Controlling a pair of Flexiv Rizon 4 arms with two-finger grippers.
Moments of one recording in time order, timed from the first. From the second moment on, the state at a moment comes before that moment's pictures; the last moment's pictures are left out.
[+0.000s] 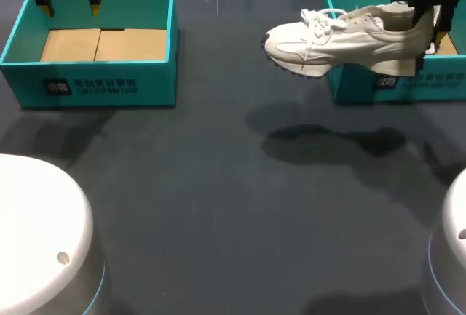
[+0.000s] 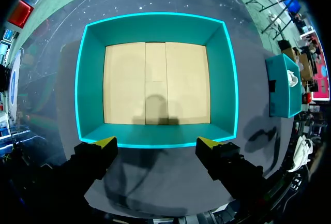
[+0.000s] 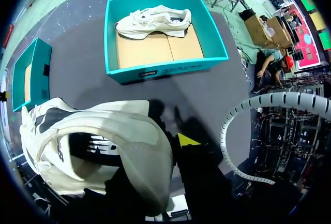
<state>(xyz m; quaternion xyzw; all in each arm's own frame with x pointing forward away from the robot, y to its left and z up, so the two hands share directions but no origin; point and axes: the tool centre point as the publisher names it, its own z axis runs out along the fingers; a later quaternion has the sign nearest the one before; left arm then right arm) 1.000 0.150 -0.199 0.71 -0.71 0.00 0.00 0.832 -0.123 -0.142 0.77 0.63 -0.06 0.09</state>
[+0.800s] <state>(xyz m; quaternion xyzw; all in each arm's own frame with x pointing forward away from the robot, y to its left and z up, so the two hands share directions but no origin) 1.000 0.150 -0.199 0.71 -0.71 0.00 0.00 0.746 -0.046 -0.187 0.75 0.65 -0.06 0.09</state>
